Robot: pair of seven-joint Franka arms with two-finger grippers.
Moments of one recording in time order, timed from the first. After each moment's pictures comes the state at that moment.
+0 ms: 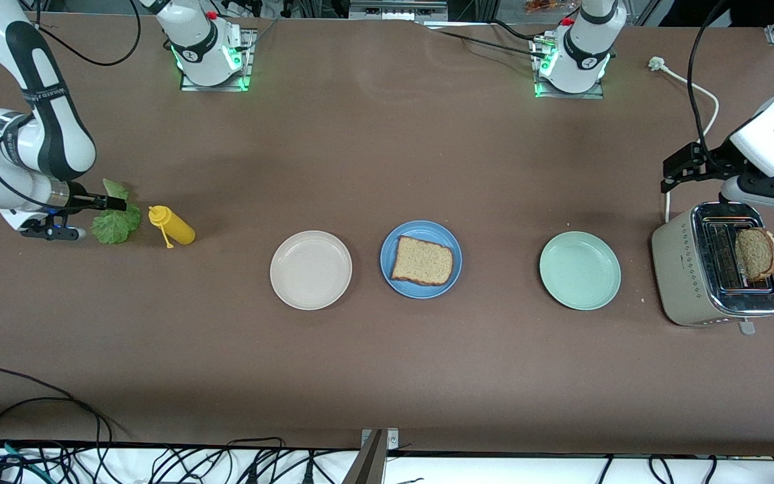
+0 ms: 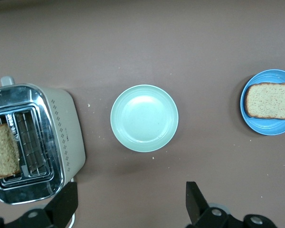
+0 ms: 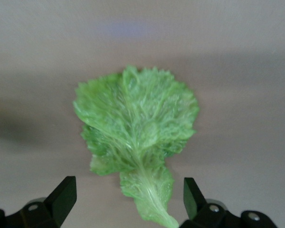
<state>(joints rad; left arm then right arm) 0.00 0.02 -0.03 -1.67 -0.03 1.71 0.14 -0.25 0.34 -0.07 -2.17 -0.08 2.25 -0.18</state>
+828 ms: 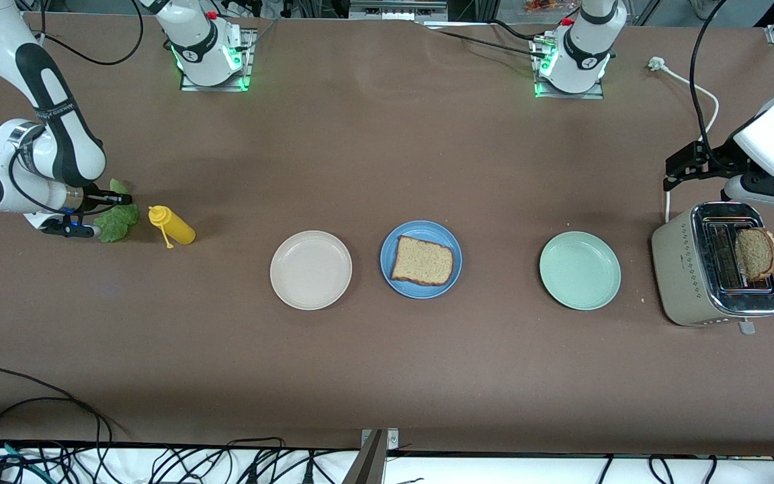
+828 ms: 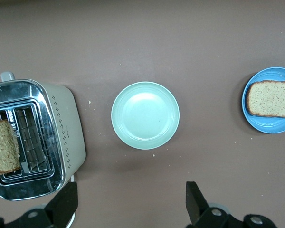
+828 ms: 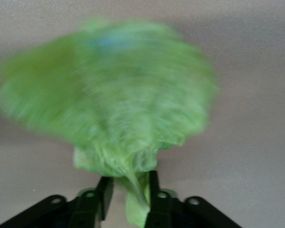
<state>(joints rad) 0.00 0.01 -0.03 -1.68 -0.03 1.70 0.14 -0.26 0.42 -0.08 -2.18 -0.08 2.25 -0.18</state>
